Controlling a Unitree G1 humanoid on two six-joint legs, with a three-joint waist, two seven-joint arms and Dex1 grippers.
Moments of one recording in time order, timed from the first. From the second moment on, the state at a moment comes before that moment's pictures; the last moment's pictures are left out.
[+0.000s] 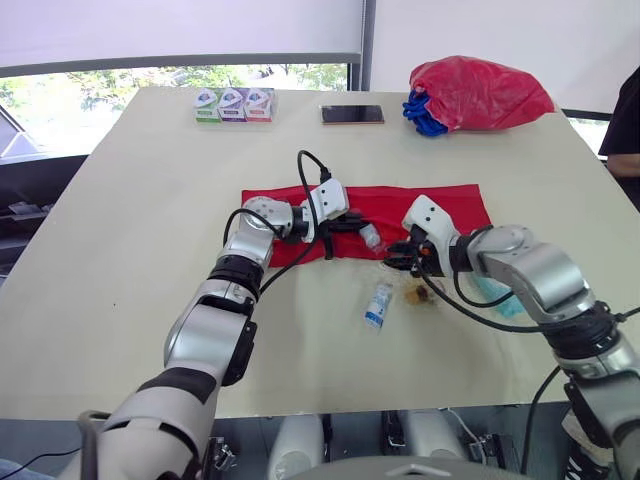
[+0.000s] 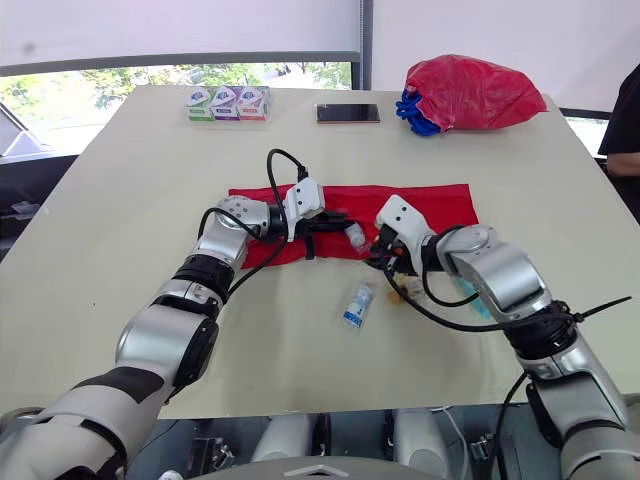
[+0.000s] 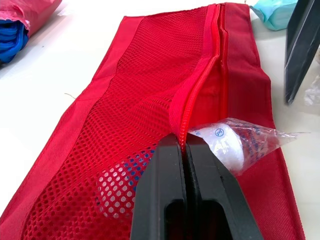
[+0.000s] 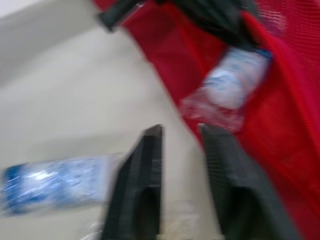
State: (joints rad) left arm -0.95 0.32 -0.15 0.97 0.03 -0.29 -1.15; right arm -0.63 -0.52 0.34 -0.14 0.28 0.89 0.75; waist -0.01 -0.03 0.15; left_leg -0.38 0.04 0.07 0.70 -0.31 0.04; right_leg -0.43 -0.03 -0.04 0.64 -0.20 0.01
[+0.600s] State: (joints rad) left arm -0.94 0.32 -0.15 0.96 0.03 -0.28 -1.15; right arm -0.74 -0.26 0.37 0.23 0.12 0.60 0.64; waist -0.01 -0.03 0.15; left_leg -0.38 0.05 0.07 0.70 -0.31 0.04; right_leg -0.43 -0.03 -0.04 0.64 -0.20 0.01
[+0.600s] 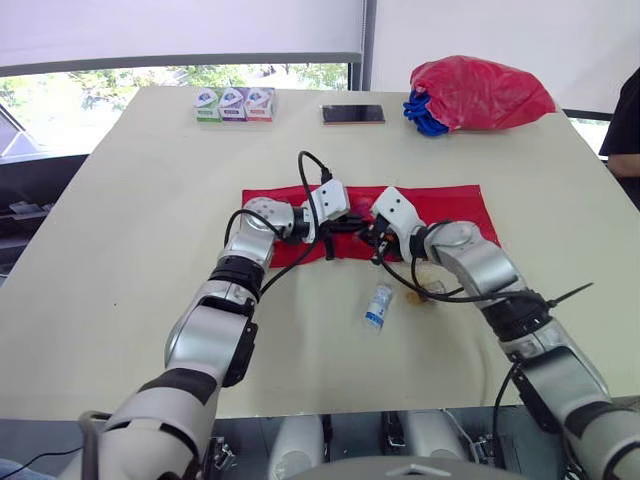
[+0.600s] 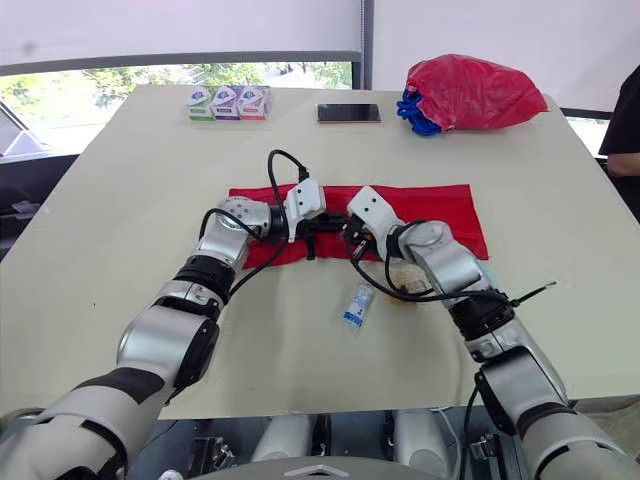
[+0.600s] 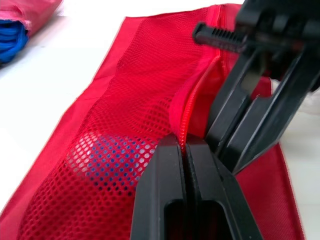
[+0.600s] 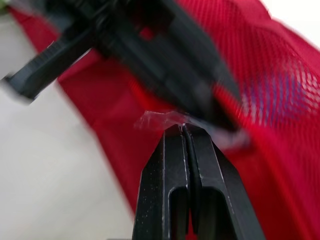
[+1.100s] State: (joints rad) left arm -0.93 0.32 -0.15 0.92 0.02 -0.27 -1.15; right arm -0.70 -0.30 0.34 0.18 0.09 0.54 0.71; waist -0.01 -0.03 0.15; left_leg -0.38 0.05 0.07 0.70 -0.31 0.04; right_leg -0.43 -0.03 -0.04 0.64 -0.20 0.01
